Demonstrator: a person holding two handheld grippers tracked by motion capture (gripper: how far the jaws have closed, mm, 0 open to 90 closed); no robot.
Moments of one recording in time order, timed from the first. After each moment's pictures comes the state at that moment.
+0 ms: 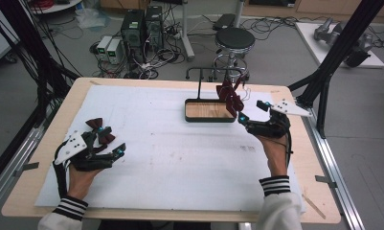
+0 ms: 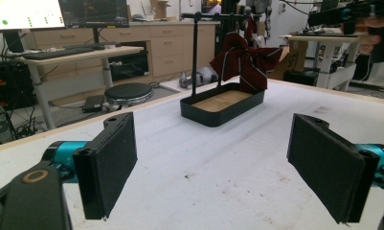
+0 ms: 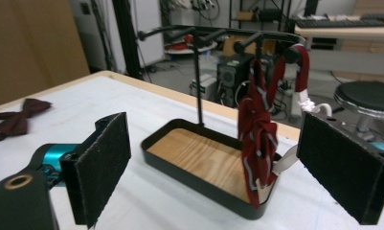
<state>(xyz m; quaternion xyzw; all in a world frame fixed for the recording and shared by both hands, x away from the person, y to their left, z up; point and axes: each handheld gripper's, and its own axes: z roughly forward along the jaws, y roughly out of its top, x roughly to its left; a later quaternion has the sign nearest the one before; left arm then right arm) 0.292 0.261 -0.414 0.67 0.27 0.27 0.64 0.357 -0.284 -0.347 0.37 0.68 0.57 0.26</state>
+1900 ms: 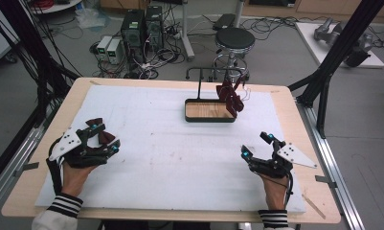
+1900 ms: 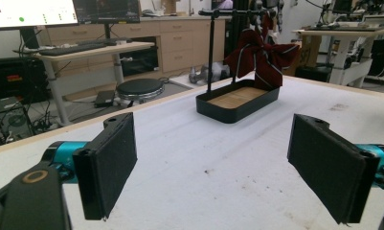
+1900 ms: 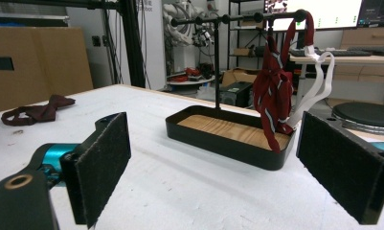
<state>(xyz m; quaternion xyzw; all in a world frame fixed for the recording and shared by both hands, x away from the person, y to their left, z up) 0.297 0.276 -0.406 0.67 0.28 0.29 0.62 0.280 -0.294 -0.418 0.34 0.64 0.62 0.30</state>
